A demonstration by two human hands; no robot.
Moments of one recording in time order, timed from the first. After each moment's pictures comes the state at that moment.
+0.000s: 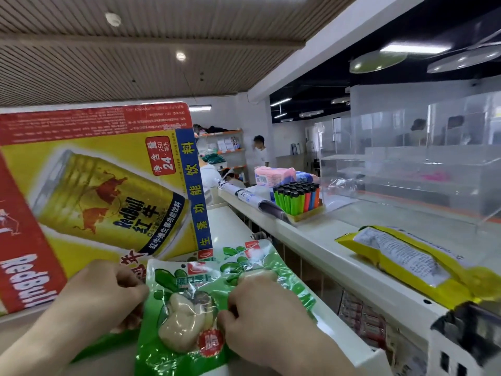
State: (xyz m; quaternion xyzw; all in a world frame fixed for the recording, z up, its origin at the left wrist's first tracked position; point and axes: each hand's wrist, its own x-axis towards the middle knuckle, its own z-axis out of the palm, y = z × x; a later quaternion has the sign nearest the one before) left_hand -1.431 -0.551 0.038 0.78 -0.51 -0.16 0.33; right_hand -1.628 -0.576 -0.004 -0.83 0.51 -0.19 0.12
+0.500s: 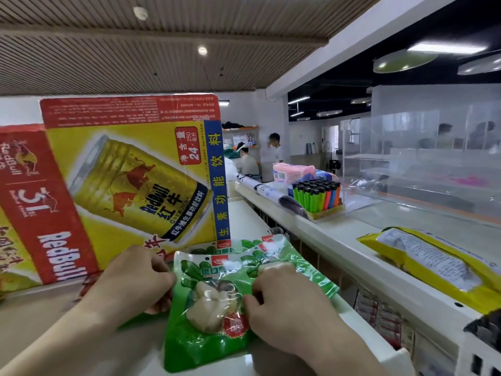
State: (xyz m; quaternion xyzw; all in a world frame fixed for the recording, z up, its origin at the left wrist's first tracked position) left_hand -1.427 -0.555 0.031 0.76 -0.53 -0.18 0.33; right_hand -1.627 -0.576 -0.008 -0.82 0.52 -0.20 0.09
